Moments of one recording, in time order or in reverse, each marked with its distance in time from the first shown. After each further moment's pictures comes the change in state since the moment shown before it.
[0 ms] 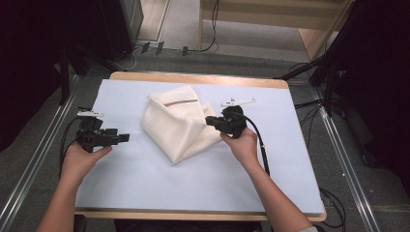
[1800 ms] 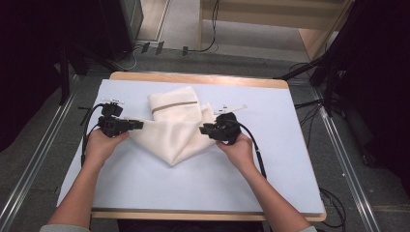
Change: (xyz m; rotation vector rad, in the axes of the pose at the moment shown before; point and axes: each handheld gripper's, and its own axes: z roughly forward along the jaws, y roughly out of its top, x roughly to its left) left arm -0.007 0.042 0.048 0.032 -0.041 -0.008; right arm 0.012 -0.015 0.011 0.061 0.019 -0.046
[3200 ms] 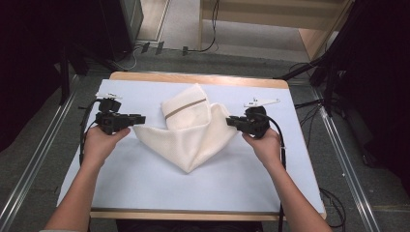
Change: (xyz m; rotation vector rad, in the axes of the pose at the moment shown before) left arm -0.029 0.015 -0.020 -0.068 -0.044 0.021; right arm -0.044 -0.003 -0.065 -0.051 -0.072 0.009
